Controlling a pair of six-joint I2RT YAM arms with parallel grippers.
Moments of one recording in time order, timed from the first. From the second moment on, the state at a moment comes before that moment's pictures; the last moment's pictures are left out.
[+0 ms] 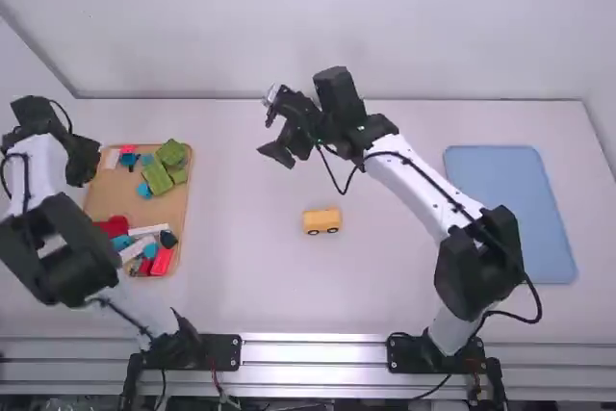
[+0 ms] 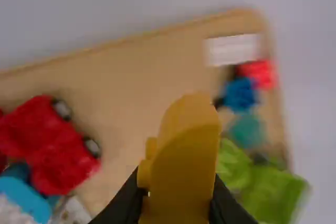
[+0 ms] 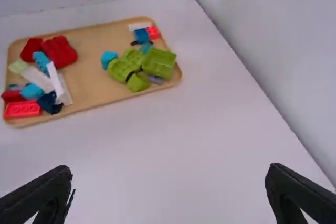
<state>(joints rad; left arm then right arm) 0.64 1.81 1.55 -0.80 -0.02 -0.70 0.56 1.80 1.54 -0.35 -0.59 -0.44</state>
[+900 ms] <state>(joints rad) -0.33 1.10 0.64 0.18 0.15 0.36 0.29 1.80 1.38 -0.44 -1.35 -0.54</state>
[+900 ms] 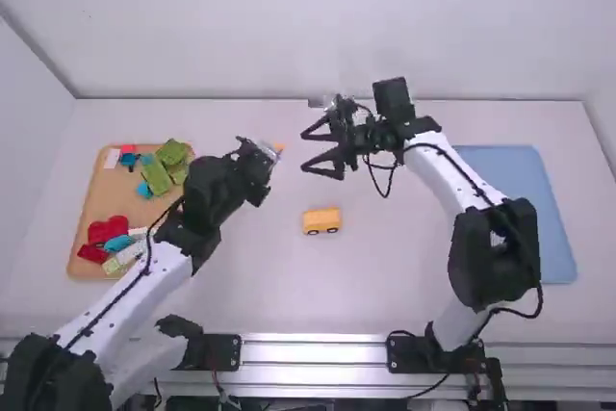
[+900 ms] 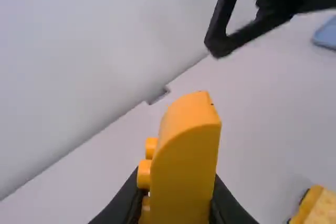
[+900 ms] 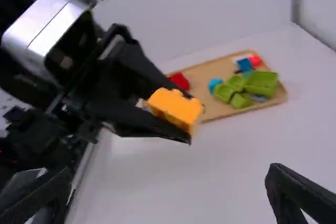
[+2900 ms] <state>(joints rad) -0.43 1.37 0.64 0.58 0.27 0.12 0.38 1.58 0.75 0.78 -0.78 0.32</state>
